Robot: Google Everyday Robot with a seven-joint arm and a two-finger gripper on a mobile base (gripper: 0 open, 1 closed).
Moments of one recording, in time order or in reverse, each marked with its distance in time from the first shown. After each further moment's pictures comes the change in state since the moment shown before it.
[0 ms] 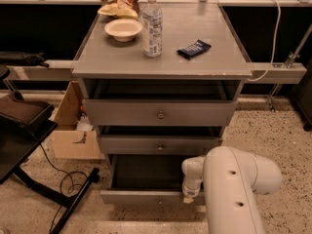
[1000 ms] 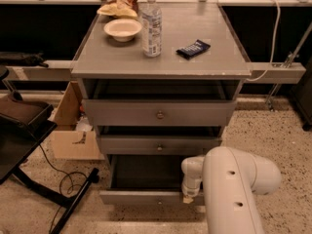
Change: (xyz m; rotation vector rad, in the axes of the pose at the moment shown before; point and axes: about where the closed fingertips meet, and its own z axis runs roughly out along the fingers) arm 0.001 0.000 -0.002 -0.011 -0.003 0.005
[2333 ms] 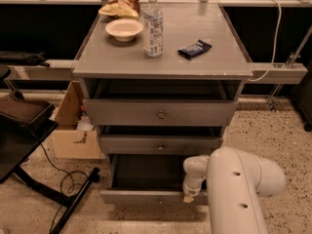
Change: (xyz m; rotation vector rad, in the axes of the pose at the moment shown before) arm 0.001 0.000 -0.004 0.003 -0.019 0.011
